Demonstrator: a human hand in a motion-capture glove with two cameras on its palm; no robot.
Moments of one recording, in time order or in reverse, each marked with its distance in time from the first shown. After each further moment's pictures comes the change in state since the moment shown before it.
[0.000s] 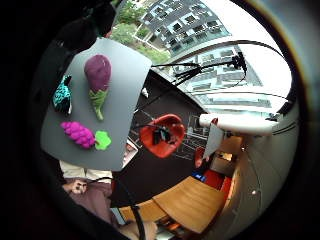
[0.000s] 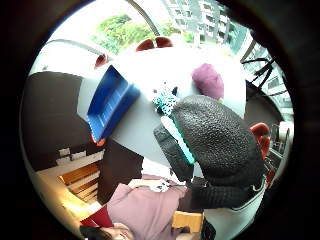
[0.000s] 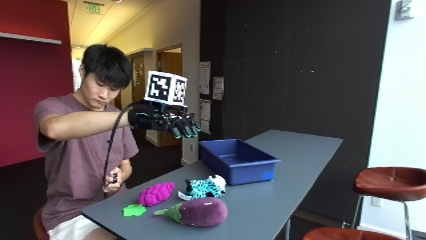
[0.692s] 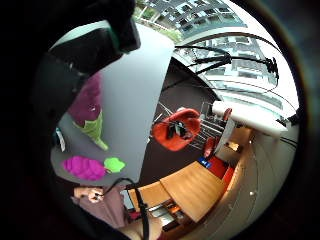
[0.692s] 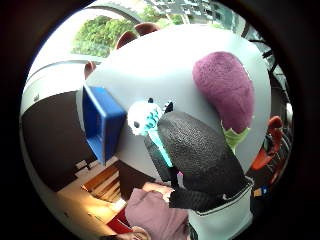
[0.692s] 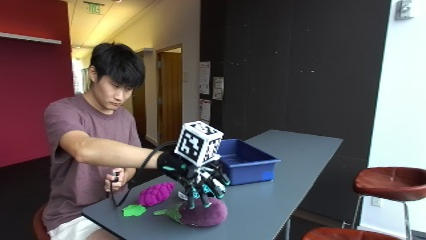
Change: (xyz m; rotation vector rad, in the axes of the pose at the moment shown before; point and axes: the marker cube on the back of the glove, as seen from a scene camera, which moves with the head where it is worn) arm 0.018 -0.117 0.107 -0.189 -0.112 0.174
